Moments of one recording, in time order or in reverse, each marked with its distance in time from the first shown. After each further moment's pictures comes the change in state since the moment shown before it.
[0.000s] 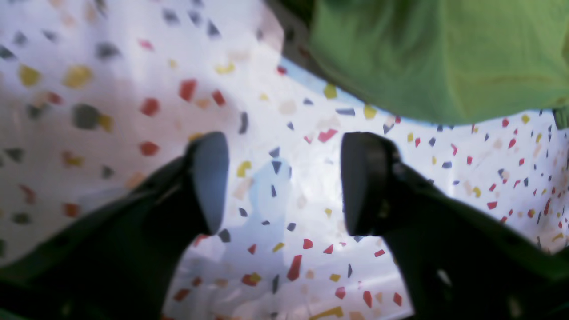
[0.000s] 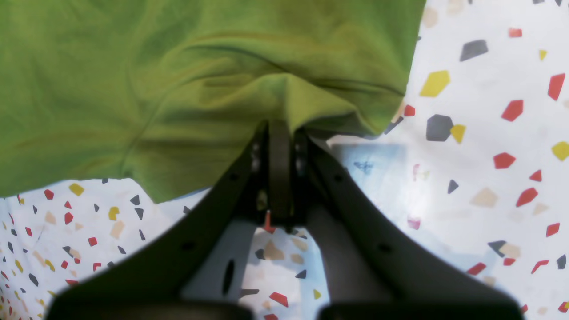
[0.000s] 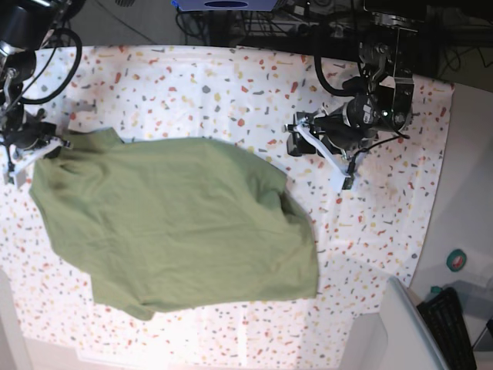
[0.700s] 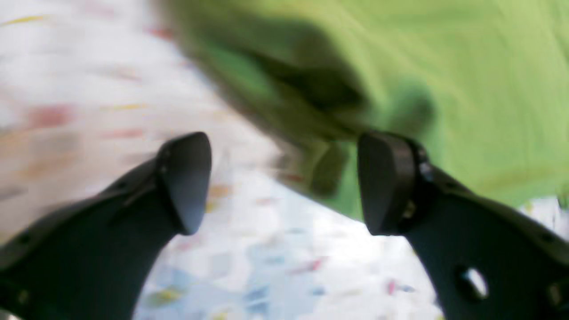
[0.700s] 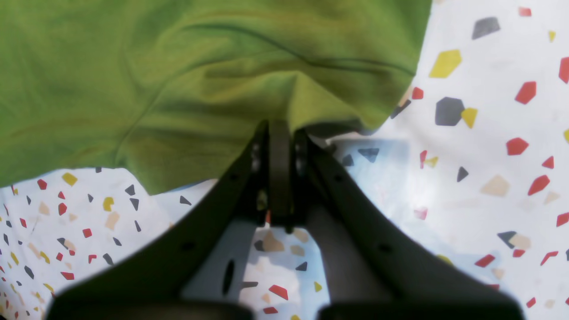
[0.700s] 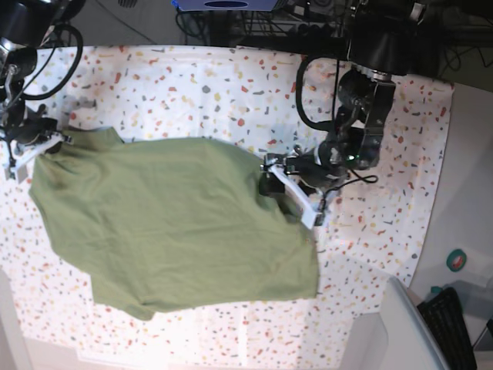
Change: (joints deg) left arm -15.1 2.0 9.6 -21.8 -0.2 -0.1 -14.9; right arm -1.0 0.0 0.0 0.0 0.0 0.0 0.0
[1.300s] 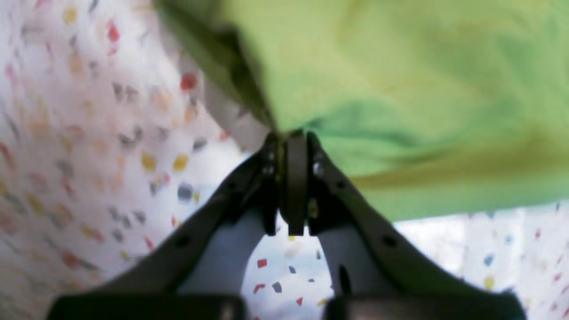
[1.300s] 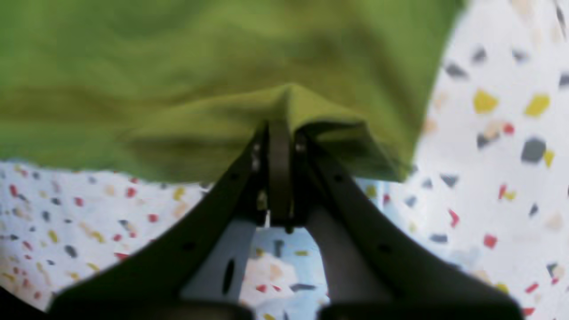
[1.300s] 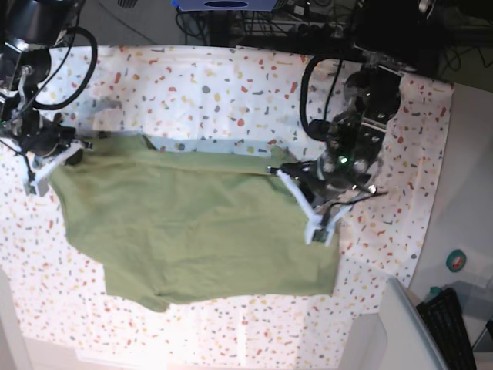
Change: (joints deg) left arm 0.2 -2.8 8.3 22.5 19.5 14.7 22.6; right arm -0.3 -3.6 -4.0 8.5 0.8 0.2 -4.8
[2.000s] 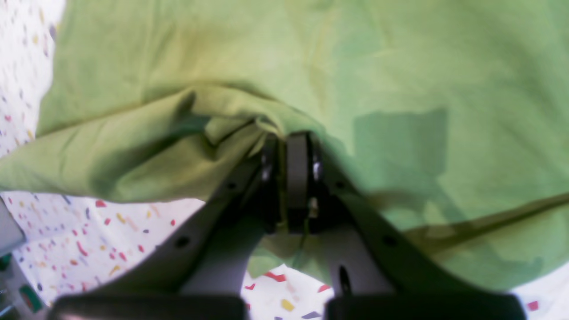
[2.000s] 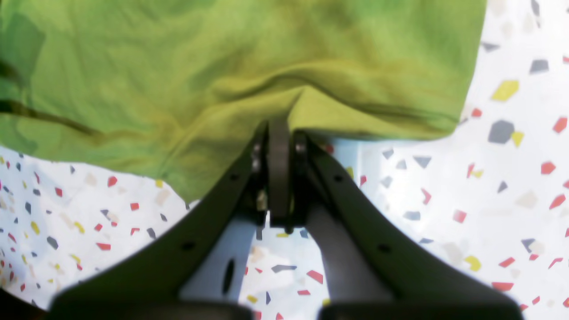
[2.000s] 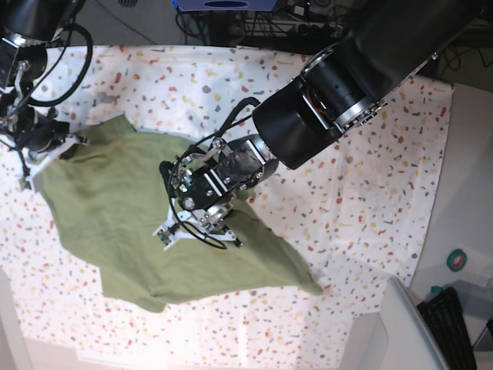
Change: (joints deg) left arm -26.3 17.6 37.7 -45.4 3.5 -0.2 -9.9; right arm -1.1 0.7 0.2 1.2 -0.9 0.0 -2.0
